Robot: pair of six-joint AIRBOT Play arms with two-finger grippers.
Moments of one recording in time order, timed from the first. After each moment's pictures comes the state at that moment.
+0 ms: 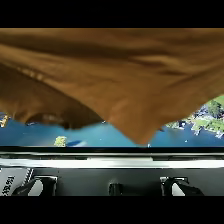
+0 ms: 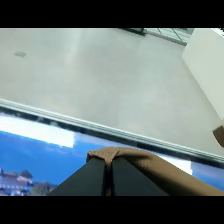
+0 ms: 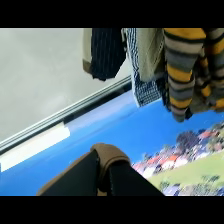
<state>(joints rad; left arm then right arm) 0.43 -0.79 1.88 1.09 -1.23 -1.66 -0.26 -0.99 2.05 -1.53 1.33 1.95</state>
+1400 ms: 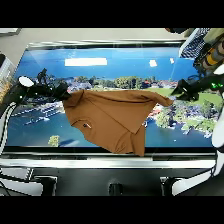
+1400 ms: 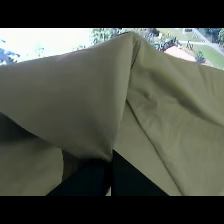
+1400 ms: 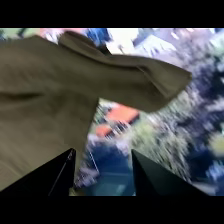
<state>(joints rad) 0.06 -1.67 1.42 0.92 -1.05 -1.57 -0.35 -1.79 1.76 -1.08 1.54 1.55</state>
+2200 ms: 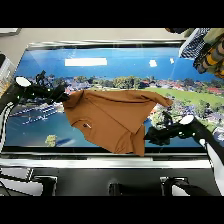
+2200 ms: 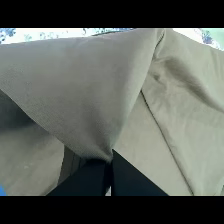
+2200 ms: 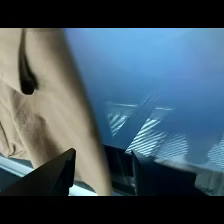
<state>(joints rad) 0.09 -1.67 1.43 0.92 -1.13 -1.57 -0.08 -1.28 0.66 -0.93 1.16 1.39</state>
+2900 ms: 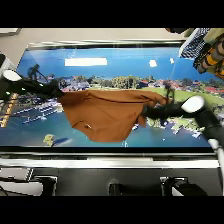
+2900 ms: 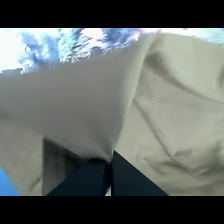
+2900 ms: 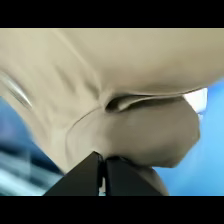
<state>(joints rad) 0.13 -1.60 1.54 0.92 -1.28 -1.57 0.10 -1.08 1.05 -0.96 1.09 1.57</state>
